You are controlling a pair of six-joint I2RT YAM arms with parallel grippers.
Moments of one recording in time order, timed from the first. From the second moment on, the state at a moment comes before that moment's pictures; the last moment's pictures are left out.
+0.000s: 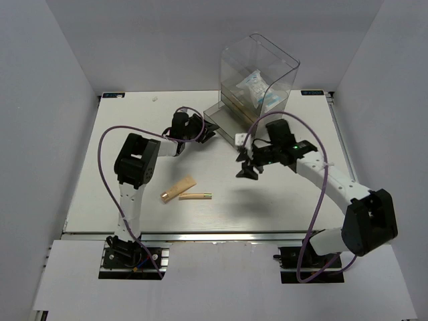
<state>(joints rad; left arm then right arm) -0.35 2.26 1.34 0.55 0.37 -1.24 0.47 1.37 1.04 -0.46 -0.82 -0.78</state>
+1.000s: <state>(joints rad) -0.08 1.08 0.96 -0.47 -0.17 -0.47 1.02 1.95 1.26 -0.34 -0.28 -0.47</state>
